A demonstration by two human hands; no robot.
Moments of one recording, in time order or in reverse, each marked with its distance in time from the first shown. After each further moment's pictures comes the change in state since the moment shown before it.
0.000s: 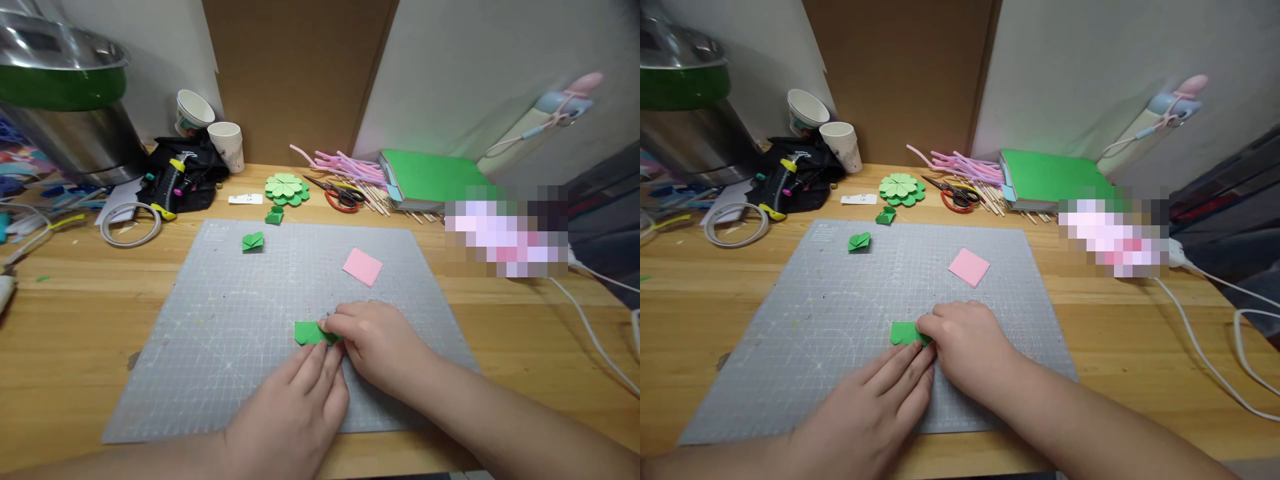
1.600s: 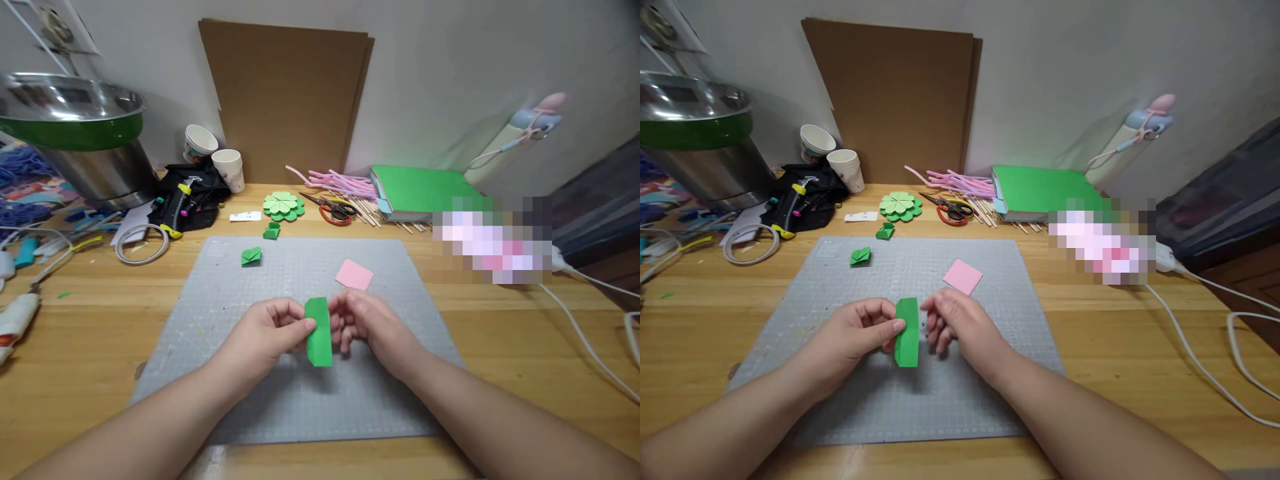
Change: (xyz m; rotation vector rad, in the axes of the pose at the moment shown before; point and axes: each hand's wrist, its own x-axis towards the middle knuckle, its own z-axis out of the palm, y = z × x) left_hand 0.033 -0.057 -0.006 -1.765 0.134 -0.990; right_hand 0.004 0.014 0.002 1.511 0.157 0.206
